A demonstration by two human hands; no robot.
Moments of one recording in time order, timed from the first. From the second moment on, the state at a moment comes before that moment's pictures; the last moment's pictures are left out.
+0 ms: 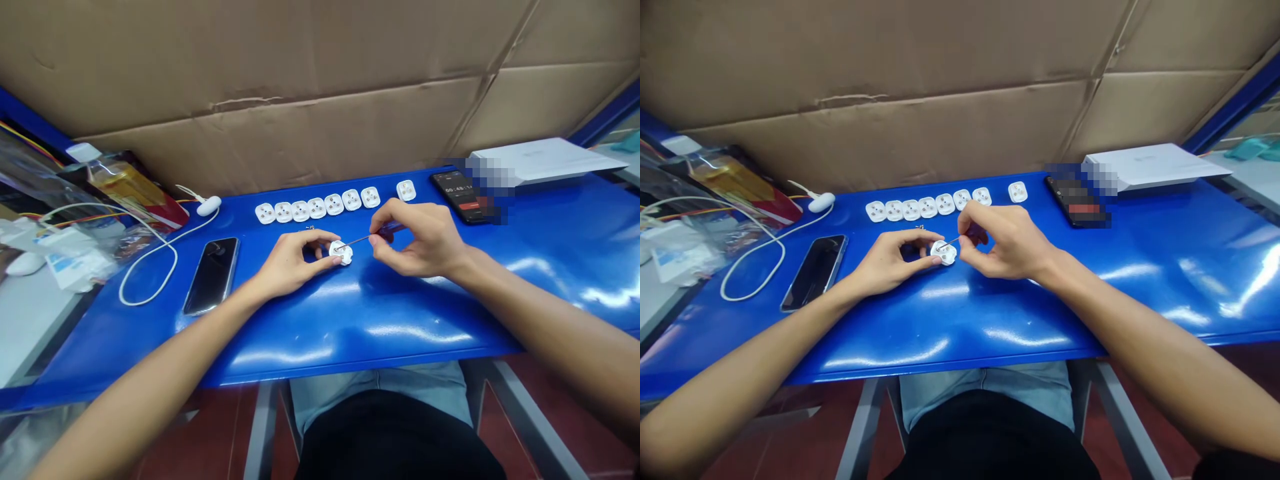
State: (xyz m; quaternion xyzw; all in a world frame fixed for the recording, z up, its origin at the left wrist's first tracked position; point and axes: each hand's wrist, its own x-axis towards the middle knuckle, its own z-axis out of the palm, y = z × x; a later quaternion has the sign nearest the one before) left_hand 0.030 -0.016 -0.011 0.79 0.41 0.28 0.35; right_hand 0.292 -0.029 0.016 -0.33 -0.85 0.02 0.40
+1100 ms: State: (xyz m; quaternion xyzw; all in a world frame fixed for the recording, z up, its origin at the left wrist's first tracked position) left_hand 0.025 -0.012 -0.013 0.81 0.39 0.28 0.33; right_hand 0.293 -0.030 0.016 -0.29 -0.88 -0.01 0.37
